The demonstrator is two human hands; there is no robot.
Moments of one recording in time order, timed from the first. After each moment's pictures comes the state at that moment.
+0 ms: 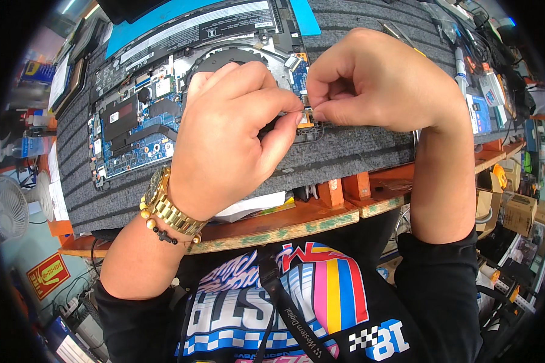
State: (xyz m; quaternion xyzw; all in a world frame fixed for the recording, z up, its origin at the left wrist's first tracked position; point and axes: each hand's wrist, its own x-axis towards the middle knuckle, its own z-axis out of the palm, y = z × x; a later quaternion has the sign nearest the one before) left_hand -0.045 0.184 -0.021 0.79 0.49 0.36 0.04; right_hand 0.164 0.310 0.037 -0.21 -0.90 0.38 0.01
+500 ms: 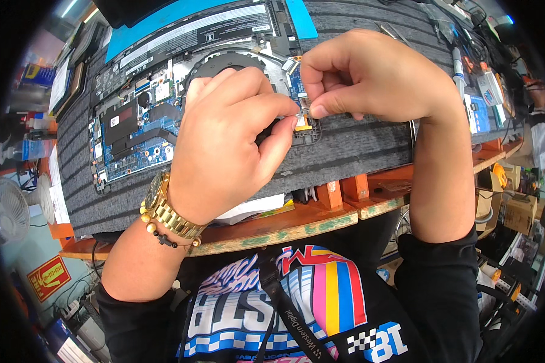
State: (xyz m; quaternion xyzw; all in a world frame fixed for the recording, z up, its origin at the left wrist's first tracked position) left_hand -0.044 0.184 -0.020 0.79 0.49 0.36 0.05; right_hand 0.166 0.317 0.033 -0.26 -0.86 0.44 -0.02
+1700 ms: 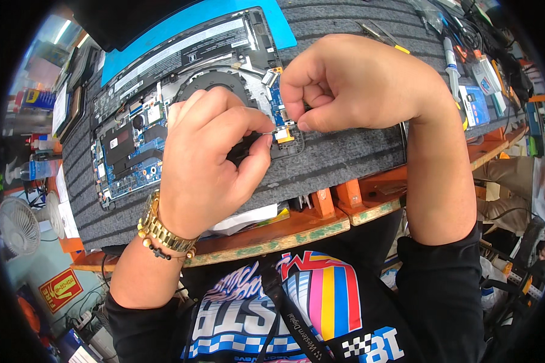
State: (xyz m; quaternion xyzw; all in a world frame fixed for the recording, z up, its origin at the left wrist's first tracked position) left_hand -0.045 0.181 -0.015 0.78 0.52 0.34 0.06; right_hand 0.172 0.322 0.033 -0.21 -0.88 0.43 0.00
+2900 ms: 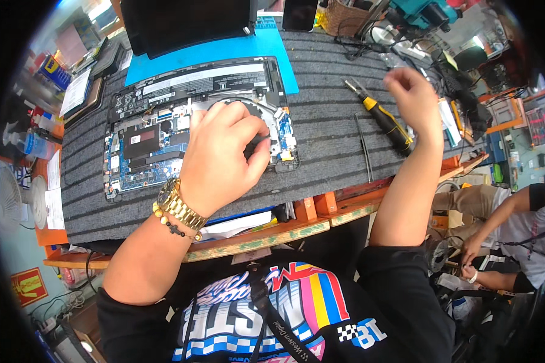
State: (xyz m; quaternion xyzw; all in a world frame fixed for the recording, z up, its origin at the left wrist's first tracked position) left_hand -0.061 0.184 -0.014 0.76 0.52 0.38 0.00; right_hand 0.287 0.369 0.034 -0.56 -0.77 0.09 0.29
